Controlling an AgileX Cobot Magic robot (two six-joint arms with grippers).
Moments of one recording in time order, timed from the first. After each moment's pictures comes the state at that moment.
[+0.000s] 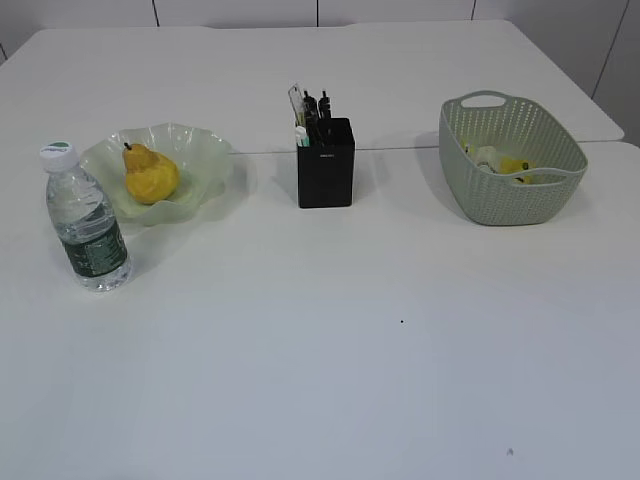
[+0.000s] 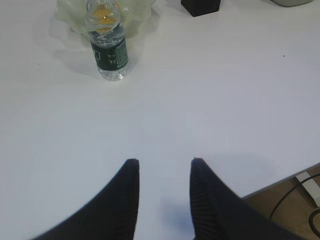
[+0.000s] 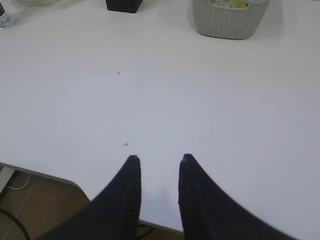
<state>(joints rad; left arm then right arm) -0.15 0.01 -0.51 -0.16 1.10 0.10 0.32 -0.02 -0.49 -0.05 1.16 0.05</state>
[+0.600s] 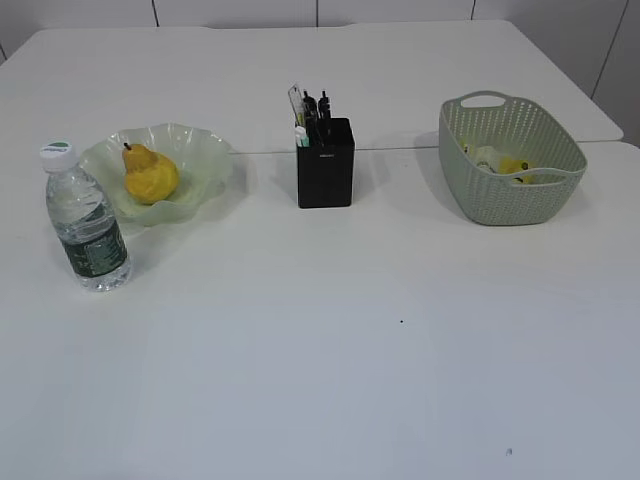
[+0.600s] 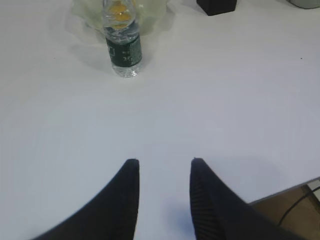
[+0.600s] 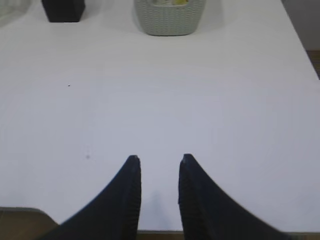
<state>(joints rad) -0.10 0.01 -0.50 -0.16 1.11 0.10 0.12 -0.02 -0.49 -0.05 1.16 0.05</state>
